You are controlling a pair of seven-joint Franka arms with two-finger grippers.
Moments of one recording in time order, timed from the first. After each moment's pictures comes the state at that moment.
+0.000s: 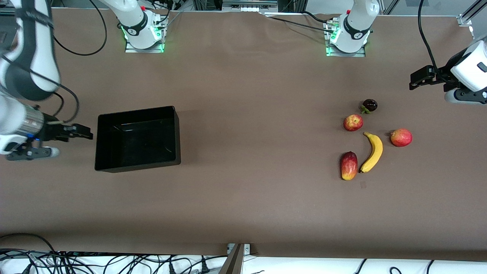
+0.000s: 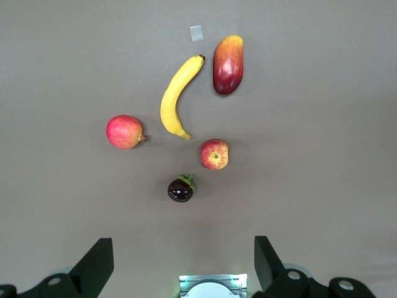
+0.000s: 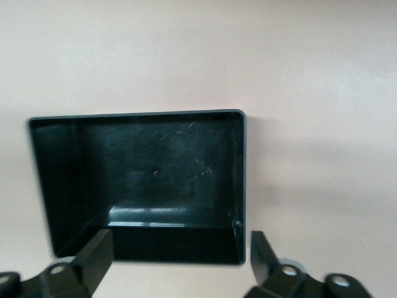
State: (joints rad) left arm -0.01 0.04 -0.02 -1.54 0.02 1.42 0.03; right arm 0.23 0.32 -0.32 -1.49 0.17 1.70 -0.21
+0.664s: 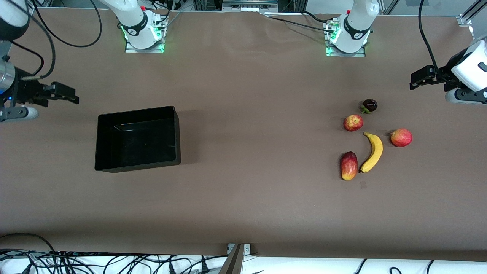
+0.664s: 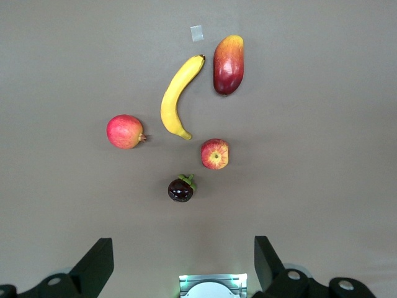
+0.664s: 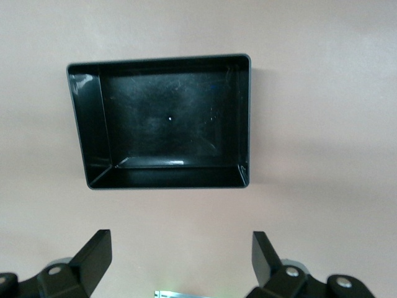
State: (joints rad) left arm -0.01 0.04 -0.02 -1.53 0.02 1.42 0.03; right arm 0.26 0.10 -0.28 -1.57 0.06 1.53 -0.12
